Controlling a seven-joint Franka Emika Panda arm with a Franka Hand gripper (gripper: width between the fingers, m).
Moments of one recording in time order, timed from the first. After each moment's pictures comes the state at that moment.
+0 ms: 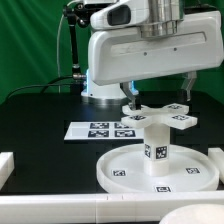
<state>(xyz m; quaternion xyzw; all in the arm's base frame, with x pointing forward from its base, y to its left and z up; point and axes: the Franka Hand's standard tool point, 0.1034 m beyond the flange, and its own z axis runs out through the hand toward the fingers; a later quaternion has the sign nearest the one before) 0.566 0.038 0.123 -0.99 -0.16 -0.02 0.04</state>
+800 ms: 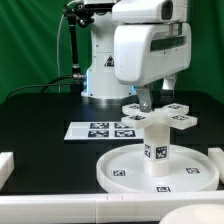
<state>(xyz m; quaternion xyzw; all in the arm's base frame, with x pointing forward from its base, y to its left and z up) 0.565 0.036 0.122 -0.87 -0.50 -0.01 -0.01</state>
